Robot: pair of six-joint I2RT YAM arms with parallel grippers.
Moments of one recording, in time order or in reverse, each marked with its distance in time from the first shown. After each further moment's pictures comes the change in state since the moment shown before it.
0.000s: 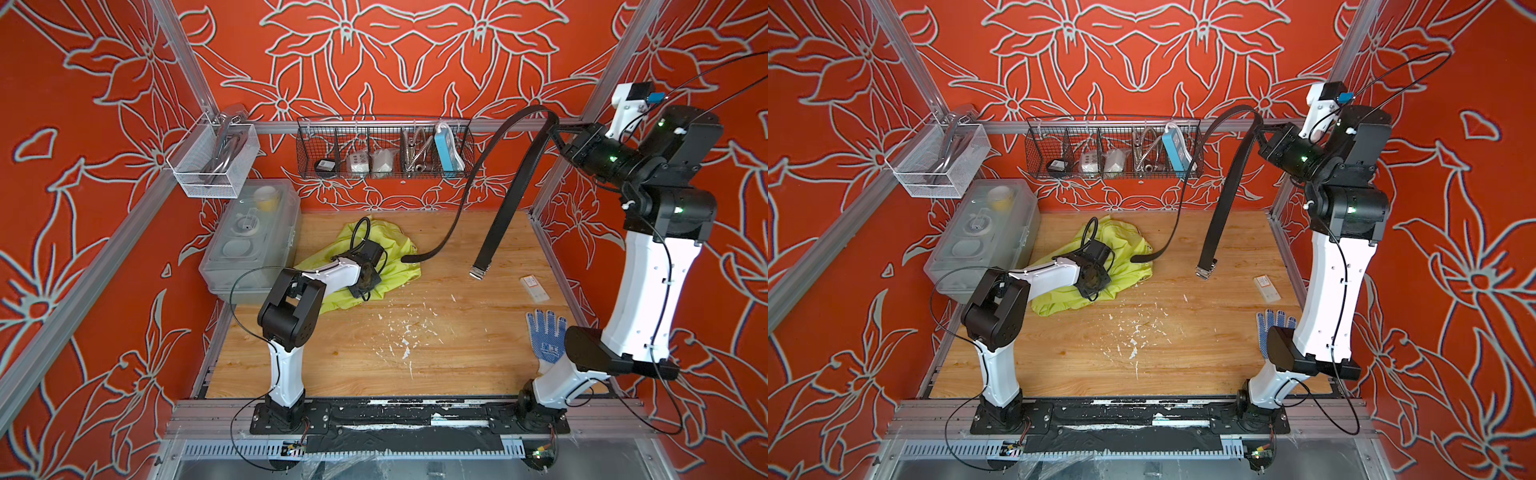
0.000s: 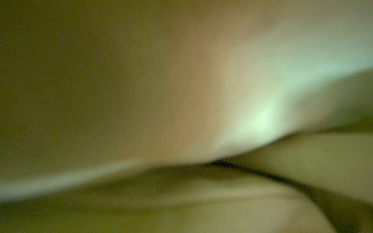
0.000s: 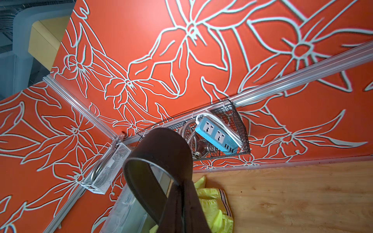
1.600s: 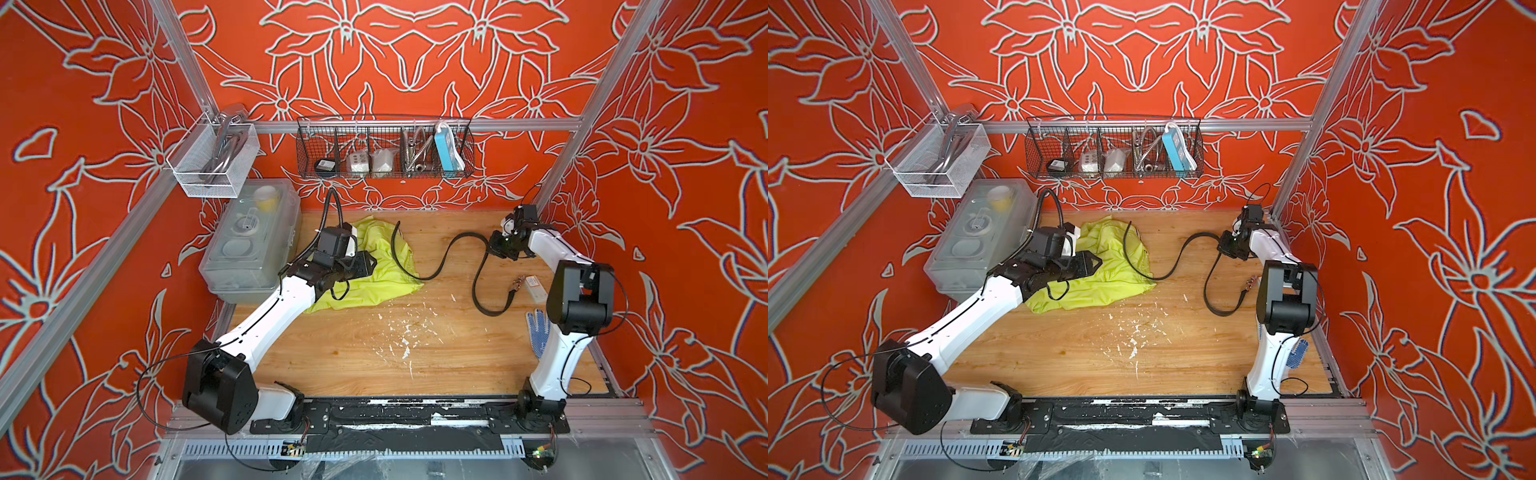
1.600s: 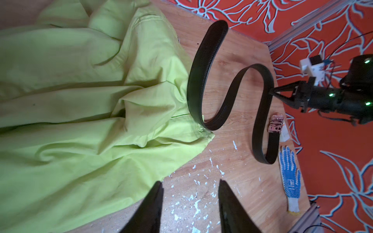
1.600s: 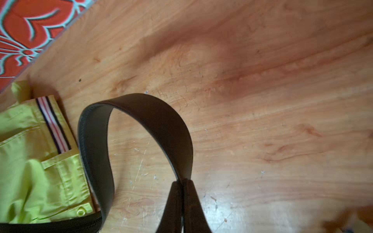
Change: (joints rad) left arm 0.064 -0.595 -0.176 0.120 0.367 0.478; right arm 0.048 0.358 -1.015 0.316 0.234 -0.283
